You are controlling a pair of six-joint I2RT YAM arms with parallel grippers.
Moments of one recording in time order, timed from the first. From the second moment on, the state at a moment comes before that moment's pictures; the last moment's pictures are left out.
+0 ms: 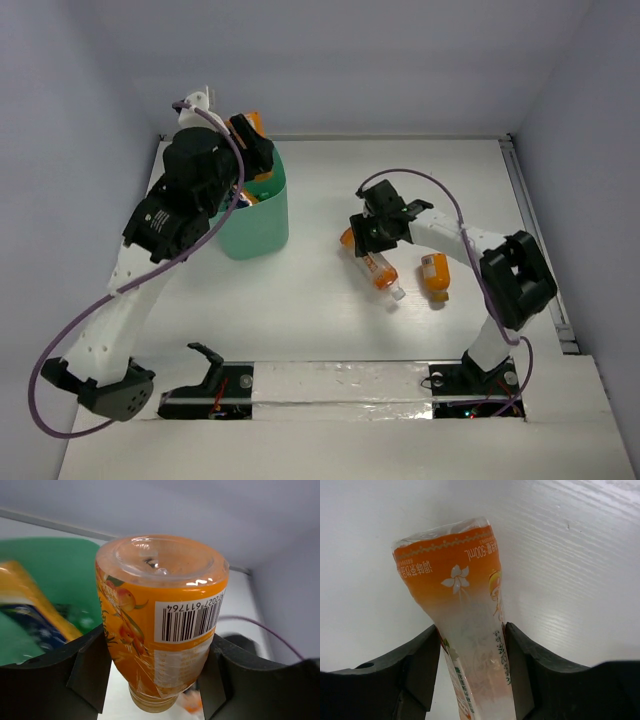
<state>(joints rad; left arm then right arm) -0.57 1.16 1.60 -0.65 -0.30 -0.56 0.59 1.74 1.20 -0.51 -0.05 0.28</state>
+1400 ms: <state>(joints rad) -0.32 0.98 1.46 -0.49 -0.09 -0.50 0.87 2.16 2.37 -0.15 0.21 0.72</state>
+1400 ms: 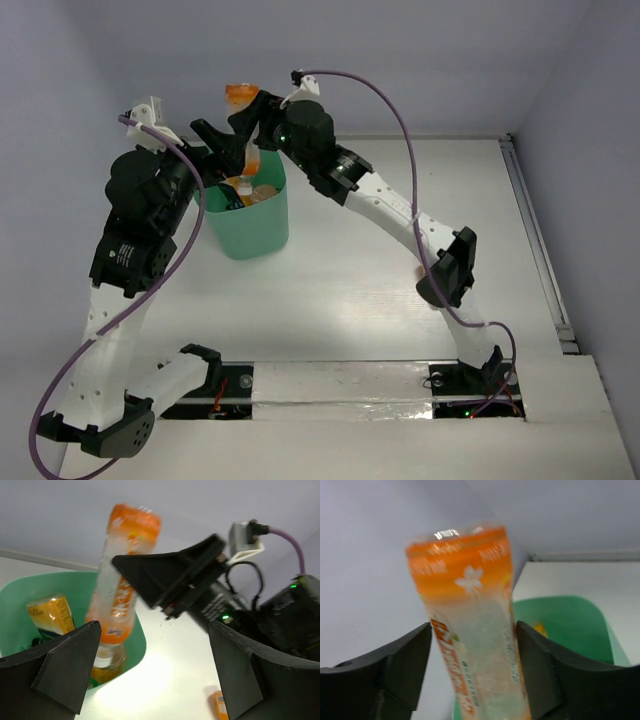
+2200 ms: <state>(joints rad) -0.34 0.96 1.41 -0.52 0.19 -0.48 0.70 1.23 1.37 -0.26 0.40 0.77</state>
